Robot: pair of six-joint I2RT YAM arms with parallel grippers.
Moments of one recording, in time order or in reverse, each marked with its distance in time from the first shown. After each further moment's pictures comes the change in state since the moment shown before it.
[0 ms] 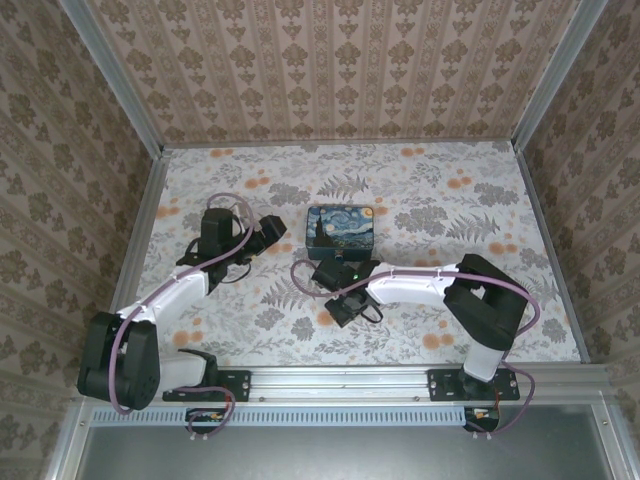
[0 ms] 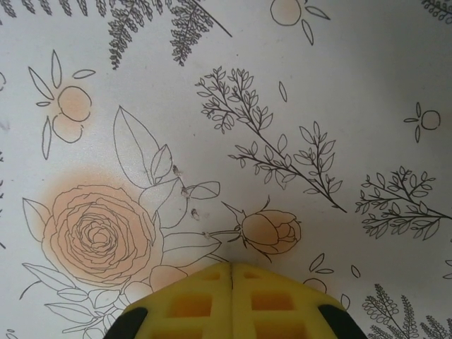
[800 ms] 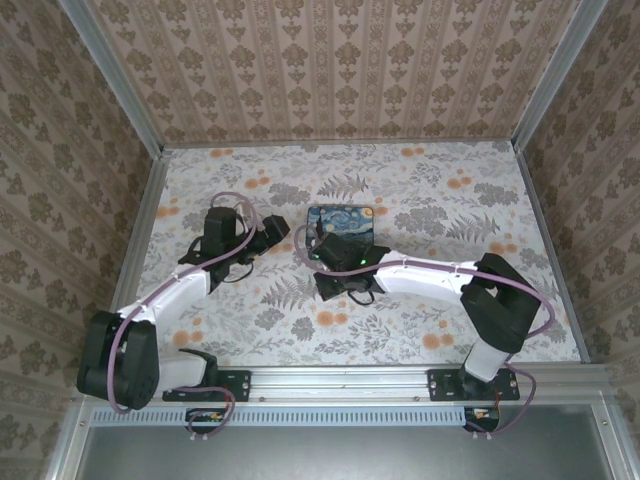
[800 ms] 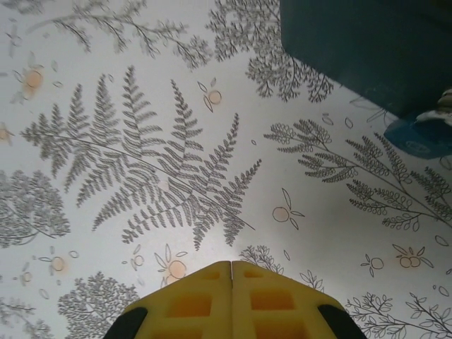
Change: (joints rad) left arm -0.026 0.006 0.019 -0.023 -0.010 -0.002; right arm -0.064 -0.073 0.065 0.171 -0.018 0.128
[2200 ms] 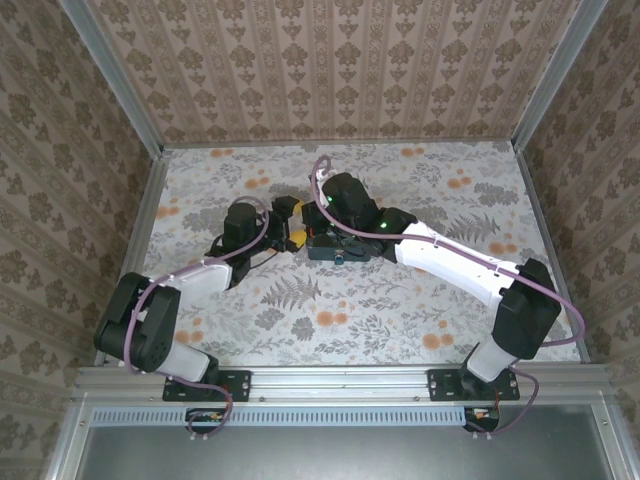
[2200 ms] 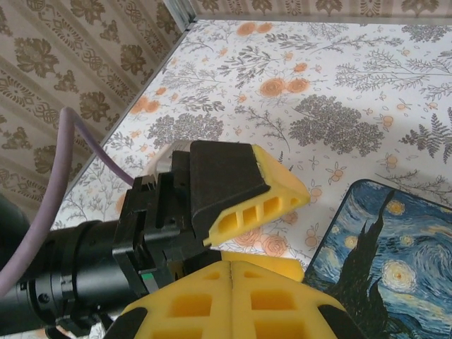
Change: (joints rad) left arm -0.132 0.213 -0.004 0.542 0.071 -0.982; right arm -0.109 -0.077 0.285 0.132 0.035 -0.001
